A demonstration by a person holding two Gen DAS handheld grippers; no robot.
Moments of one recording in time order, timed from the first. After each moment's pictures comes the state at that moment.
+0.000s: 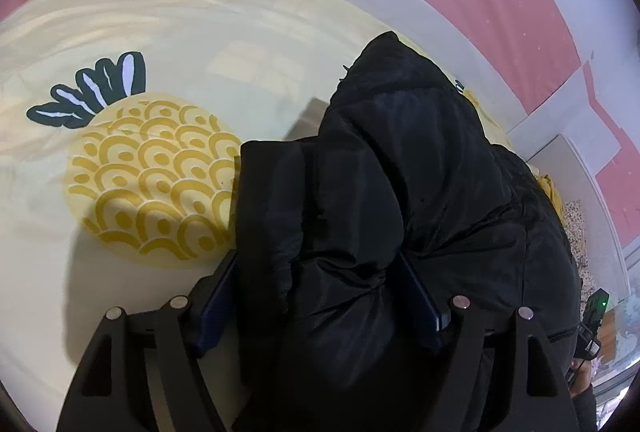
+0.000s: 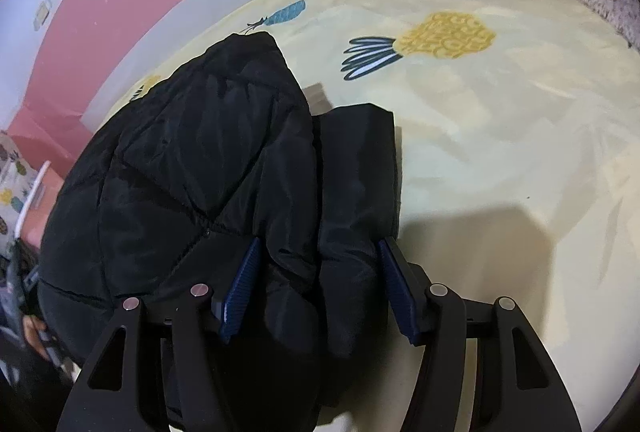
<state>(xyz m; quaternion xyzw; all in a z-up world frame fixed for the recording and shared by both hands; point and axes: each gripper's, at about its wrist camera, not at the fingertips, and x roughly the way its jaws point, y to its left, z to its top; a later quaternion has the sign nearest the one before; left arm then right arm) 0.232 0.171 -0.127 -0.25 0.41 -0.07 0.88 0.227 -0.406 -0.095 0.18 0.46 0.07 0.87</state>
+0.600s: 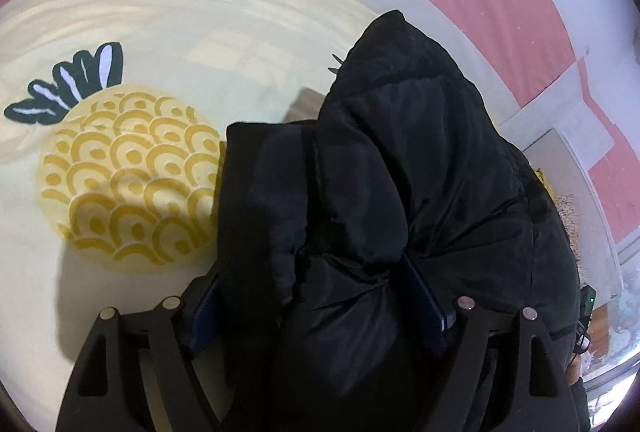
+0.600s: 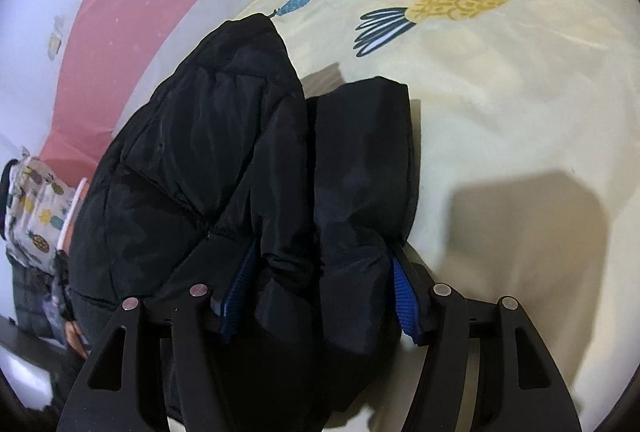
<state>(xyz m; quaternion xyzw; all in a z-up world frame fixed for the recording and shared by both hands) 0.246 0.168 -0.131 -0.25 0.42 -0.10 0.87 0.234 -0.415 -0.114 0.25 0.47 0.13 0.84</state>
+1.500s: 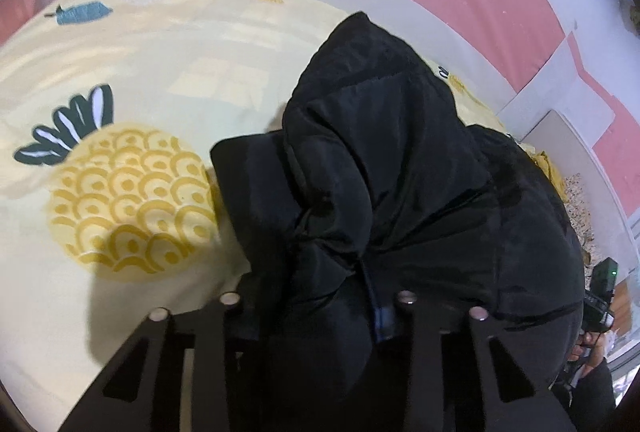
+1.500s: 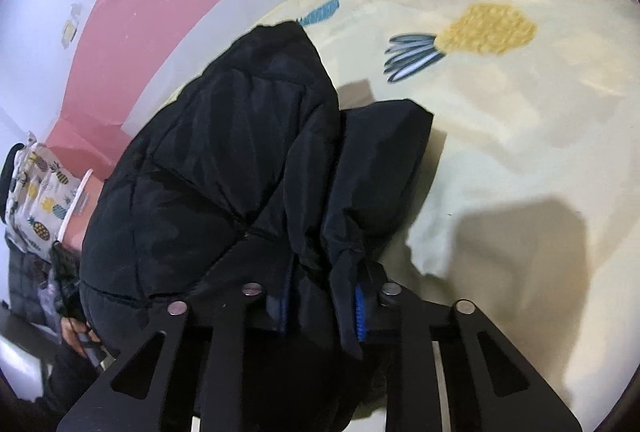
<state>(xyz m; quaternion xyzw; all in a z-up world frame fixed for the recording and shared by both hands) 0.255 0.143 -0.110 -0.20 0.40 -0.09 0.89 0.226 -0.395 -0.087 0.22 0.44 0.14 0.86</state>
